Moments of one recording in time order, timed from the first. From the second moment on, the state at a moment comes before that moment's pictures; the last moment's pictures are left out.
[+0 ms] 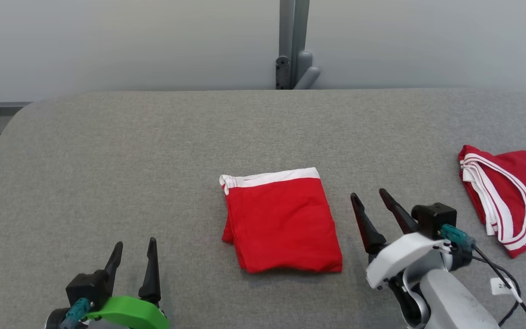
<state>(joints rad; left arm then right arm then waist) -0.08 0.05 -0.08 0.45 -0.28 -0.11 -0.26 -0.34 -0.08 0.33 0.56 0.44 0.13 -0.26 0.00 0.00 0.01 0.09</state>
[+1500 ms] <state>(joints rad) 0.03 0.05 -0.09 0.33 -0.23 -0.08 -0.26 -0.22 -0.05 0.21 0.51 0.26 0.13 -0.26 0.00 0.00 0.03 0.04</state>
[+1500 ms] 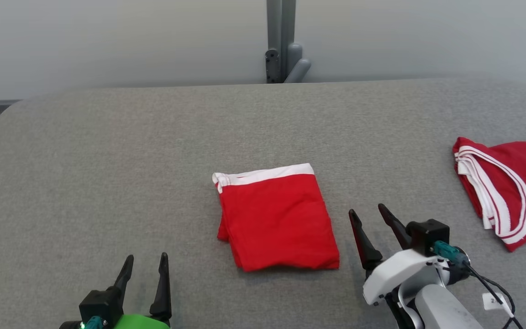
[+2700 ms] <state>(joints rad) -0.06 0.05 -0.10 0.35 -0.23 -0.11 -0.26 -0.47 -0.05 0.31 0.82 0.32 0.13 -0.26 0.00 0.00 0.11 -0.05</state>
